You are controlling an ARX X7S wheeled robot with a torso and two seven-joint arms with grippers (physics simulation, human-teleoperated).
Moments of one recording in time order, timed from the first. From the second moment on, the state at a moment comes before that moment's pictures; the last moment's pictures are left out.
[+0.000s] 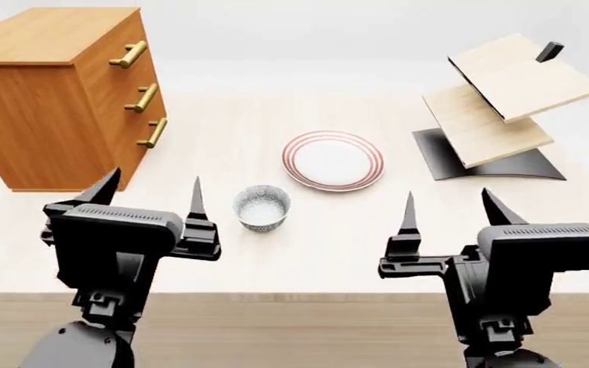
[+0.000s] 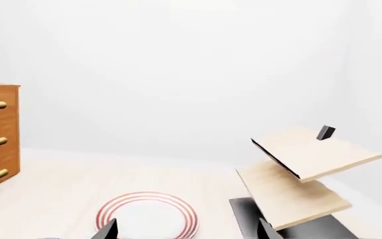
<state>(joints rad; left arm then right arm) -0.24 -0.24 0.07 0.64 -0.17 -0.62 -0.11 0.16 0.22 -0.04 -0.77 0.16 0.72 0.17</state>
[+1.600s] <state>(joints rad) -1.09 -0.39 -0.04 0.66 -0.89 -1.47 -0.45 1.03 0.63 0.09 -0.74 1.52 1.41 1.00</state>
